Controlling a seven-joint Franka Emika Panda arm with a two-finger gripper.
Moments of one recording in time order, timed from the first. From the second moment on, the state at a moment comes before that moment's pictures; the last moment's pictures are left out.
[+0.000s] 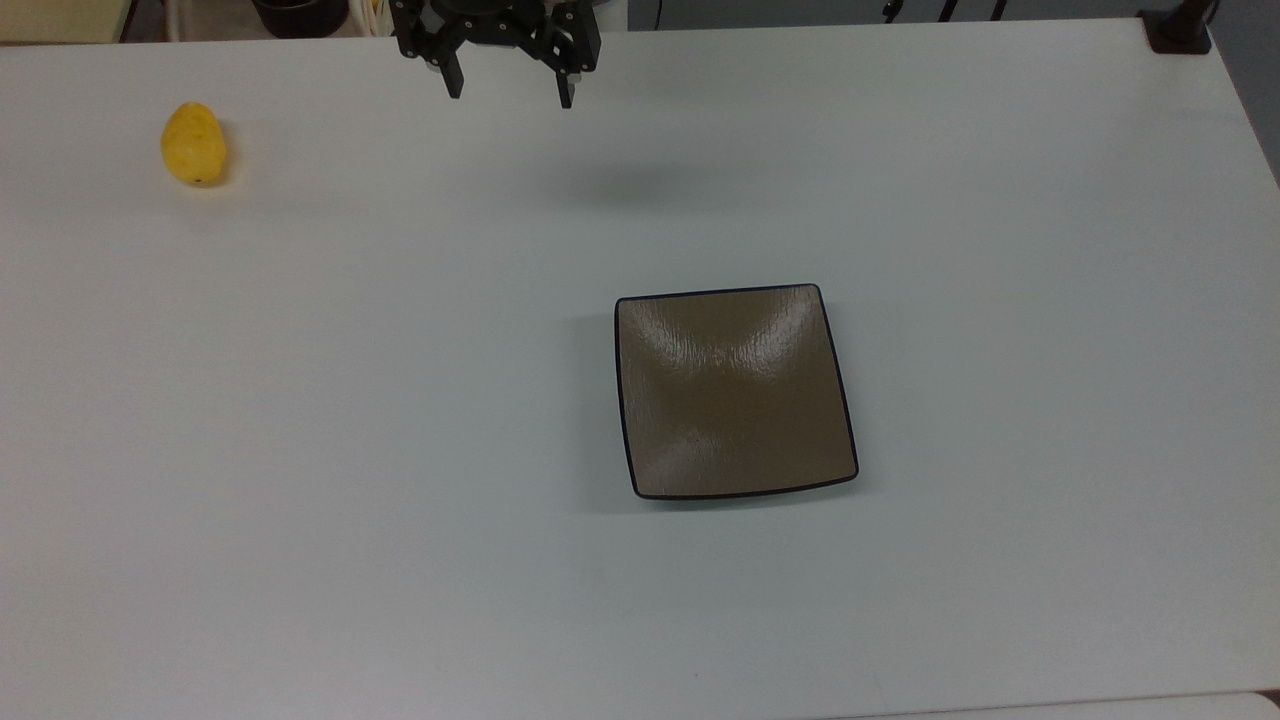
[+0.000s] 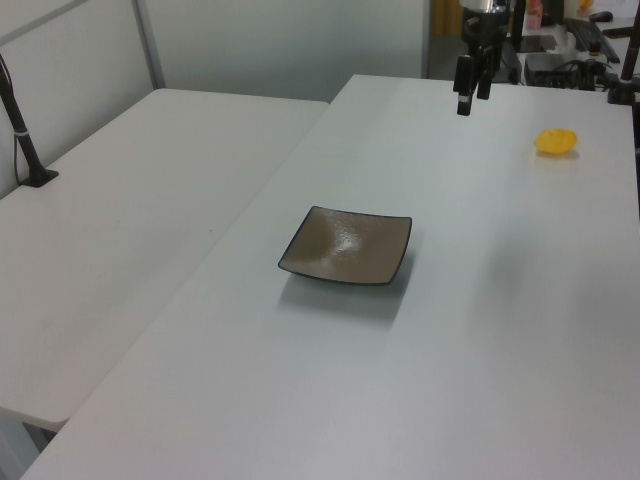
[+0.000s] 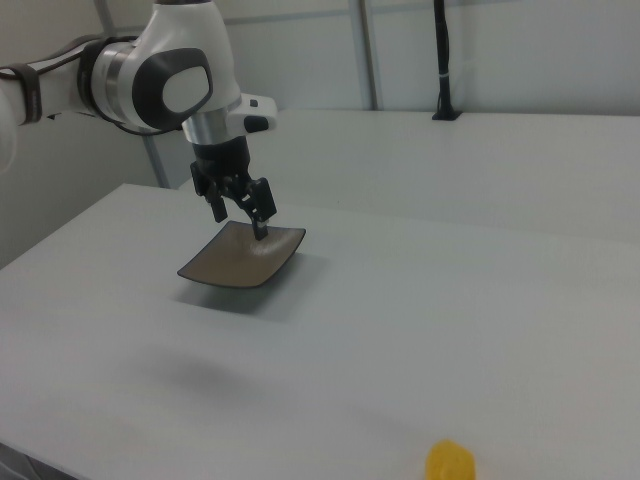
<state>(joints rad) 0.01 0.00 0.03 -1.77 0.06 1.80 0.11</state>
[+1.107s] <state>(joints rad) 0.01 0.00 0.02 -1.76 0.05 1.80 0.10</state>
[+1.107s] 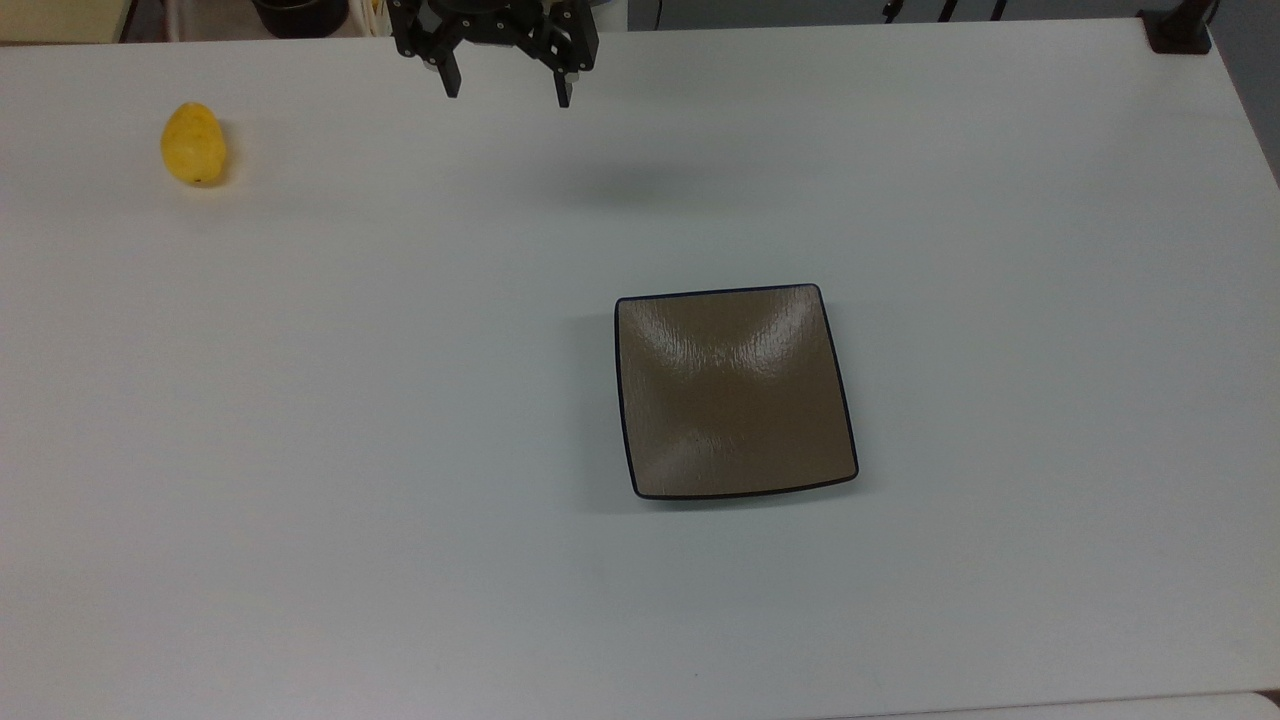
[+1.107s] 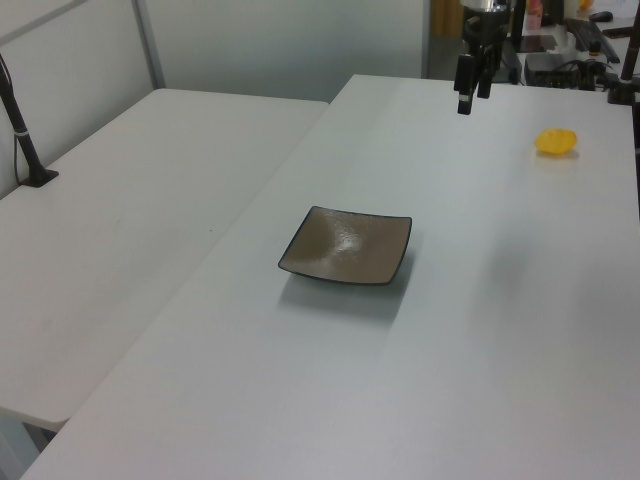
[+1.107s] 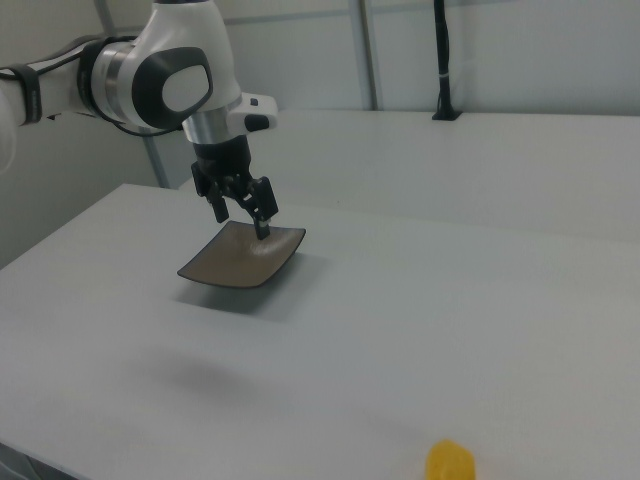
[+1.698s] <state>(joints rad) -0.04 -0.01 -0.08 -1.77 -0.09 1.80 -0.20</state>
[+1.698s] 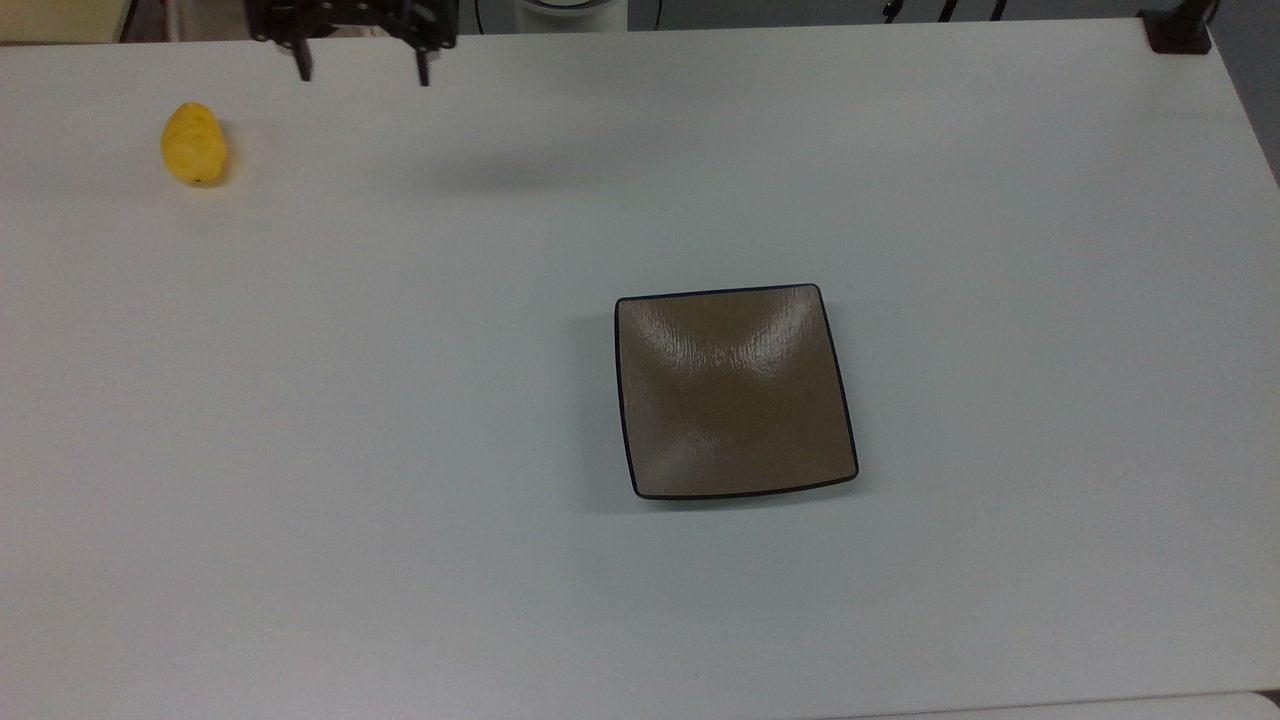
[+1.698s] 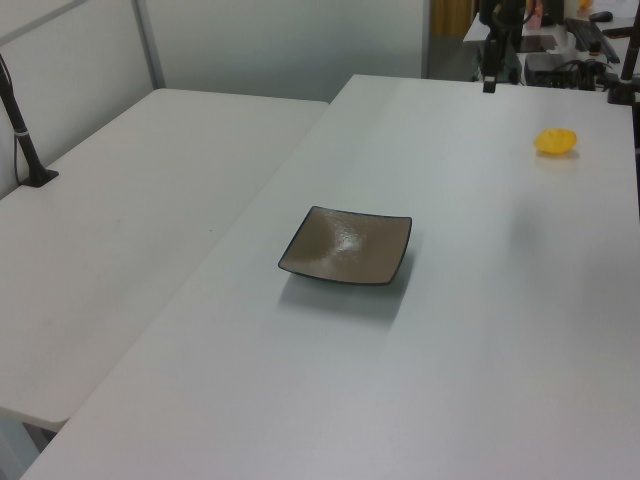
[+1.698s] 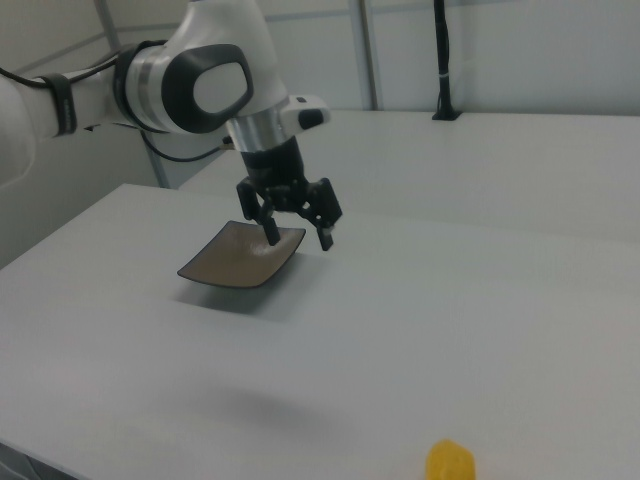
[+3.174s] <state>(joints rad) -0.23 0.19 -0.29 -1.95 -0.24 2.10 -0.82</state>
